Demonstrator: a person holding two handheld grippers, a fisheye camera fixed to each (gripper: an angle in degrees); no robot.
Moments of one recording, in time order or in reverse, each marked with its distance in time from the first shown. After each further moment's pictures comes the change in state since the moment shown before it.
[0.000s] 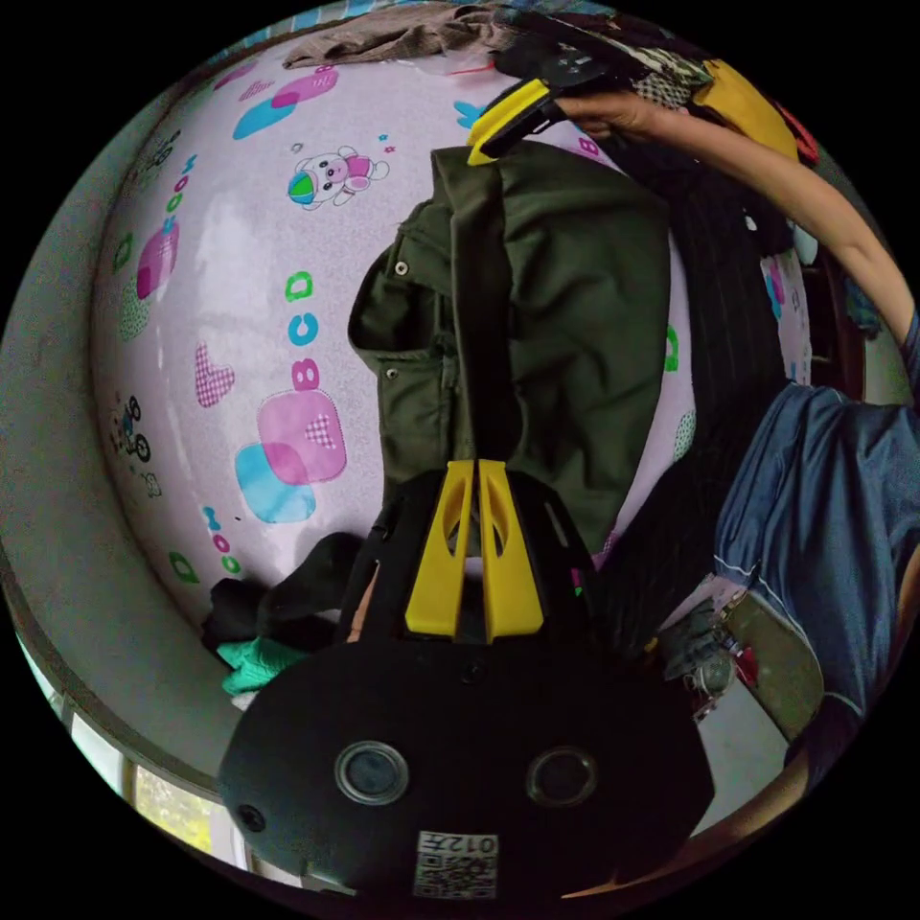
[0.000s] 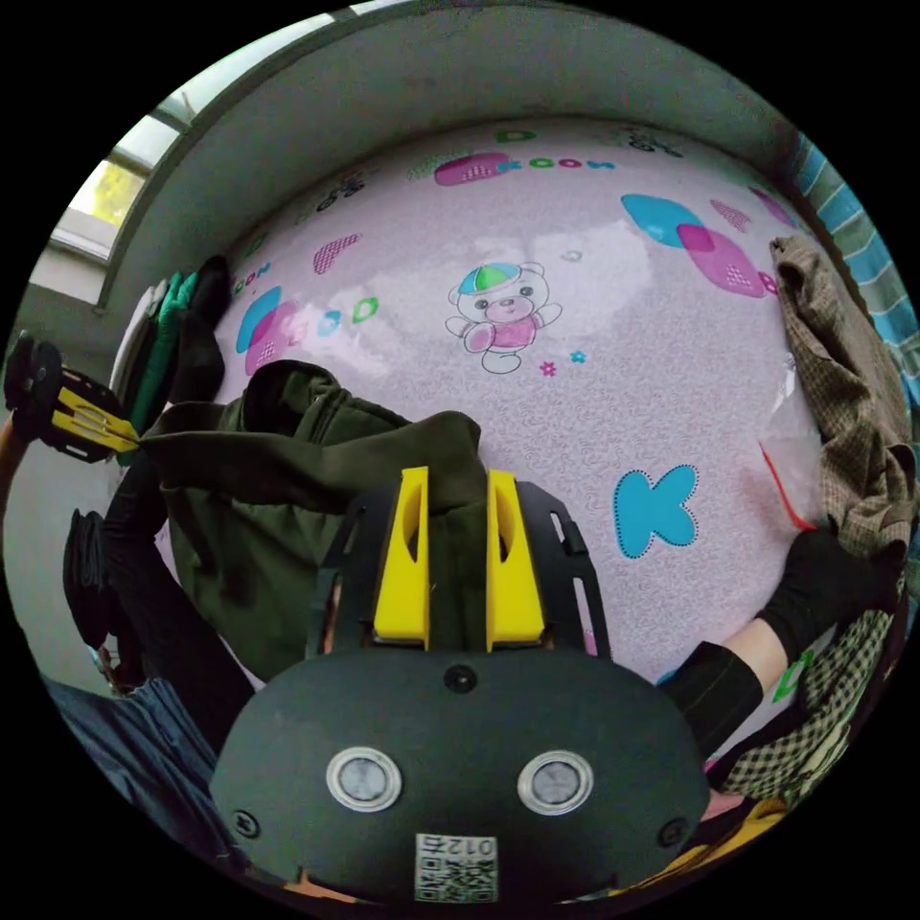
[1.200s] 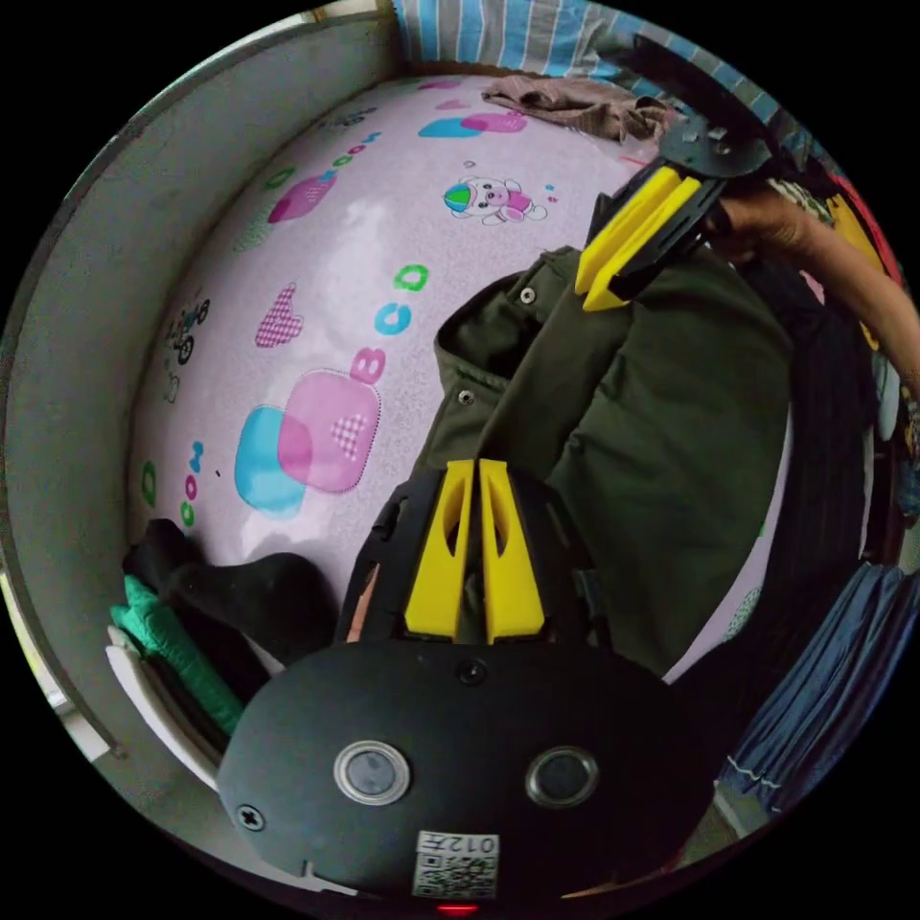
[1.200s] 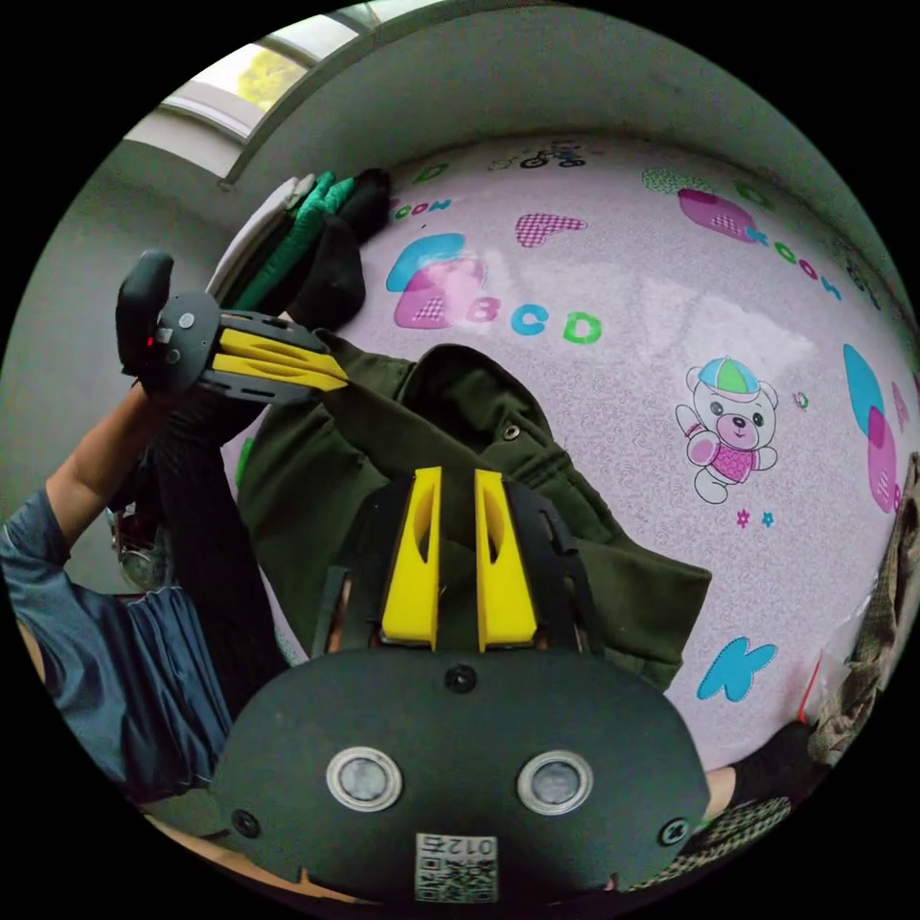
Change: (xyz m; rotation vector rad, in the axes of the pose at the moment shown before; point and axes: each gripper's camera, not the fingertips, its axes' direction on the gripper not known) left arm -0.032 0.003 0.100 0.347 -0.123 -0.424; right arm -0.033 -0.129 0.007 -0.107 -0.202 -0.399
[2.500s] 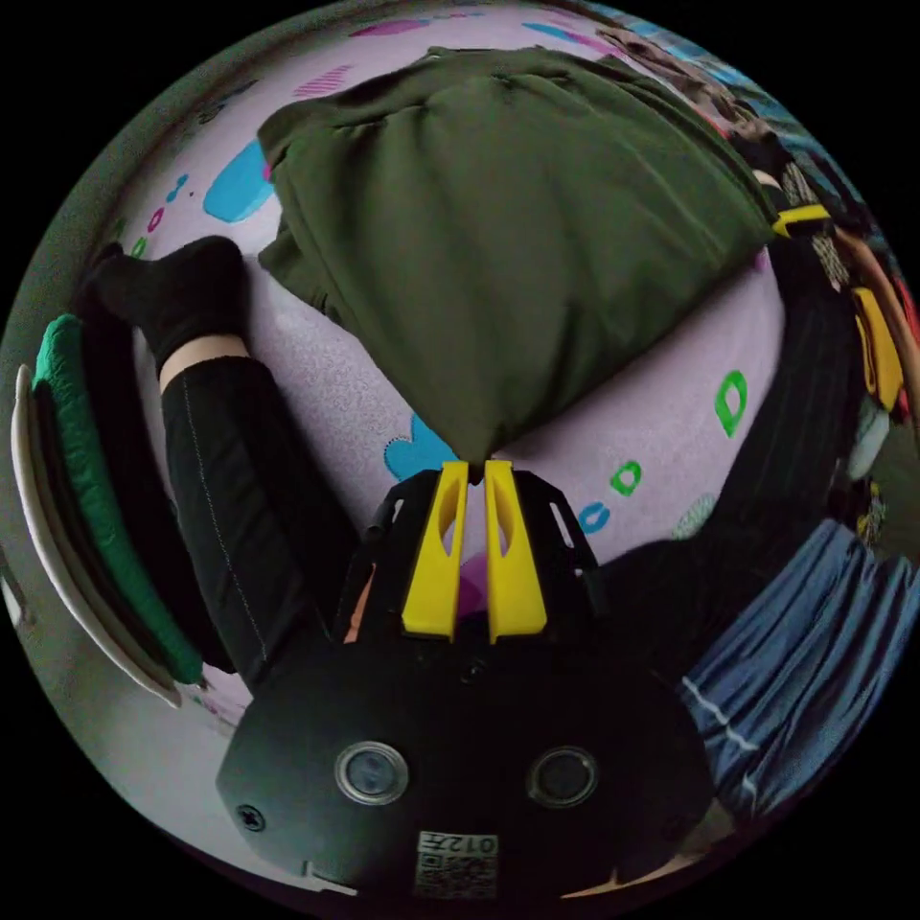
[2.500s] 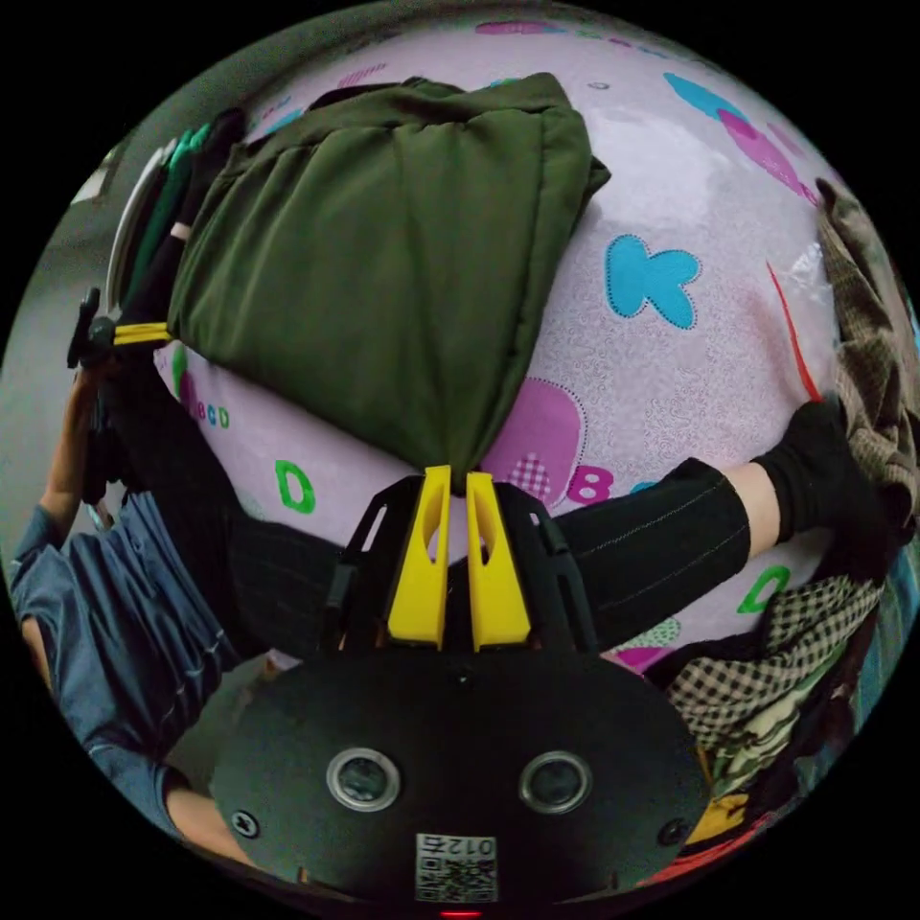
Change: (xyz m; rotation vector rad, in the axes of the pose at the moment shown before) left arm -0.024 0.119 0.030 -0.335 0.187 -0.238; right arm 0.050 0.121 -0.086 -0.352 0.097 0.293
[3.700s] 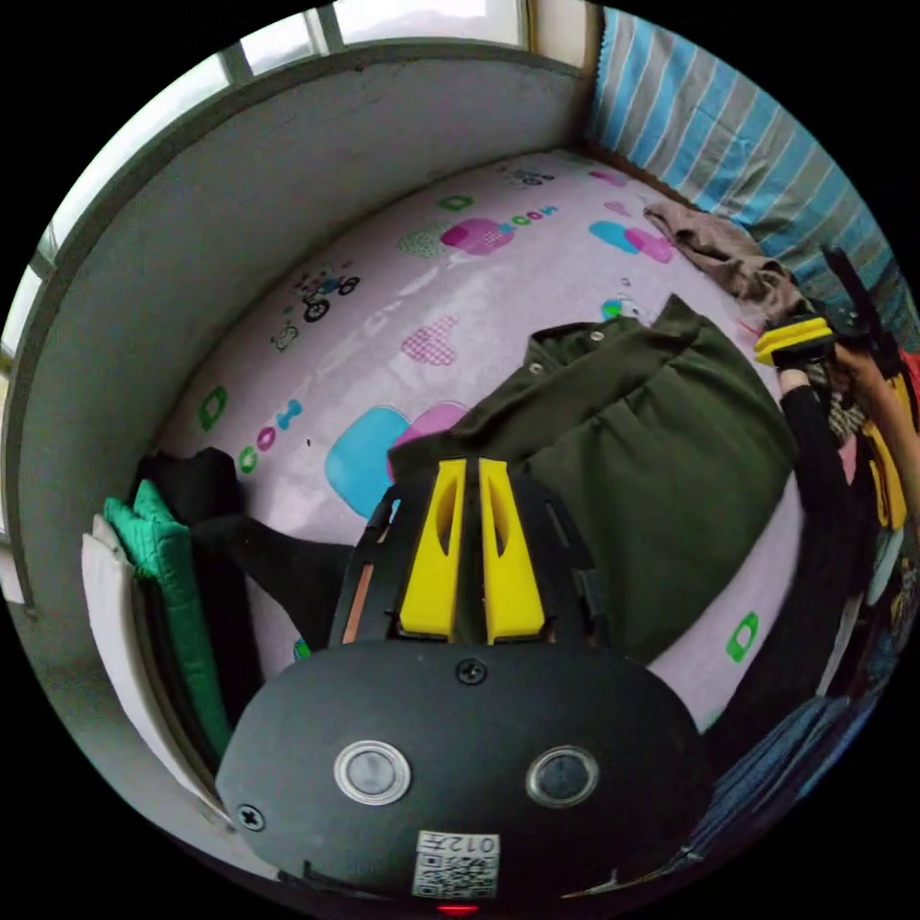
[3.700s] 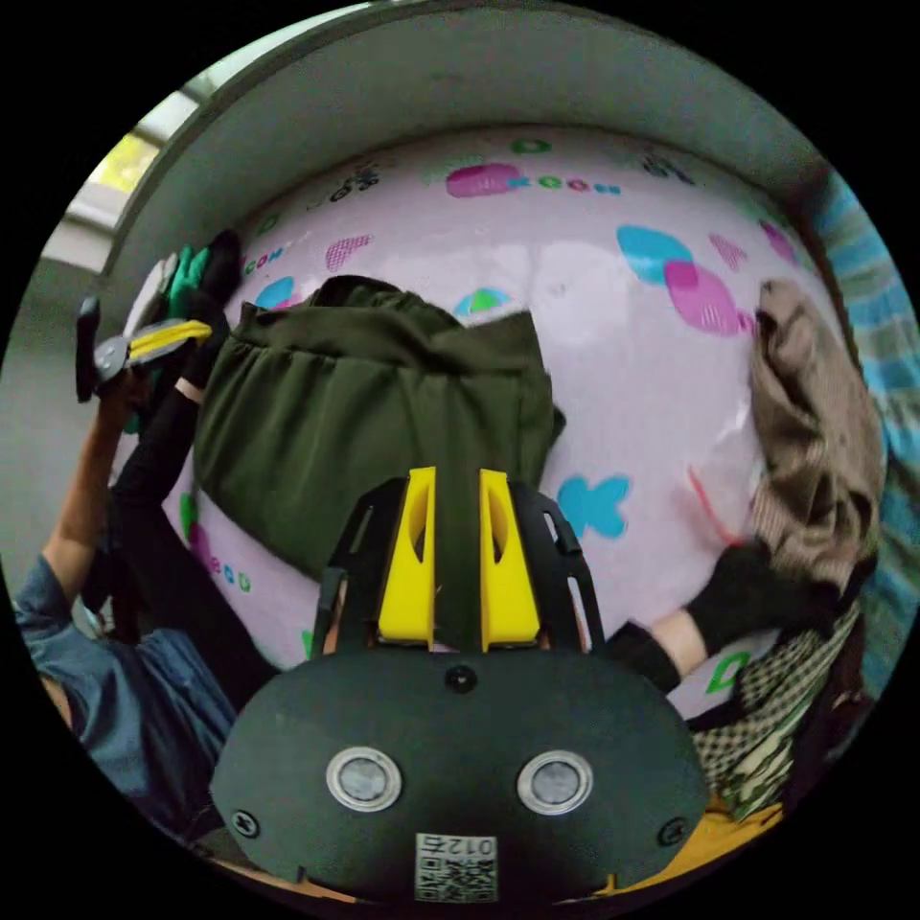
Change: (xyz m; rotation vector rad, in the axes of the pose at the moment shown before) left arm -0.019 -0.057 -0.101 0.535 -0.144 -0.095; right arm -0.081 -0.022 -0.078 0.359 0.079 0.074
